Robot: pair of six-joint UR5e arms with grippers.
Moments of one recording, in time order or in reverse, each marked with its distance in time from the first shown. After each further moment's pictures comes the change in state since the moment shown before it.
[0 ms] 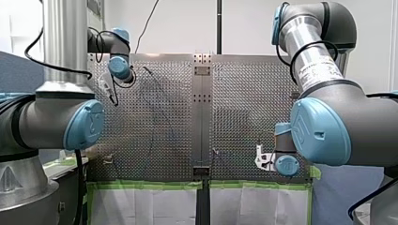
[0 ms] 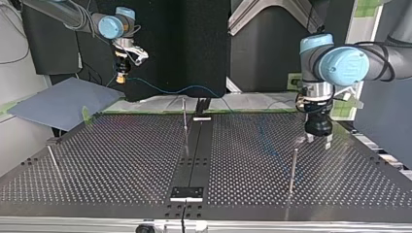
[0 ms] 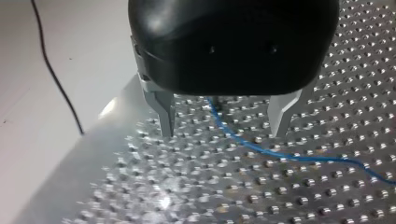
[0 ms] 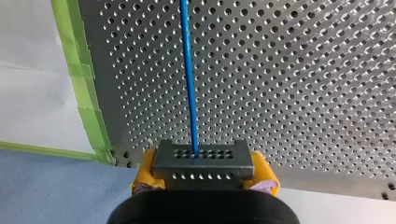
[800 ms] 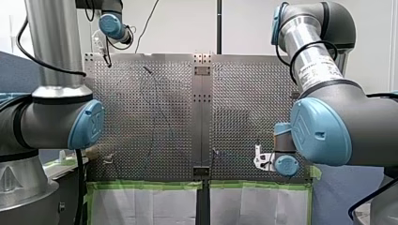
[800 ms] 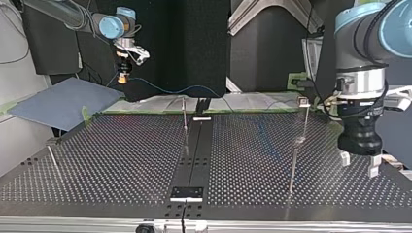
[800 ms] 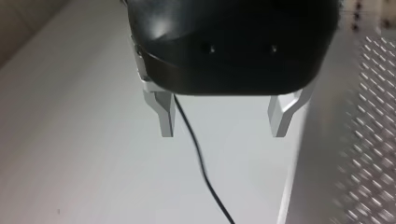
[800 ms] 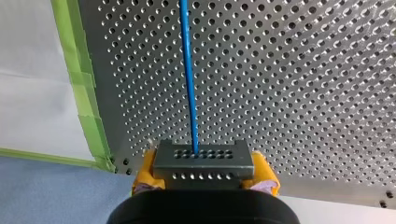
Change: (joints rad) left arm 0.028 0.211 0.198 -0.216 0.113 0.119; right arm 0.007 0.001 0.000 -0.001 -0.013 -0.003
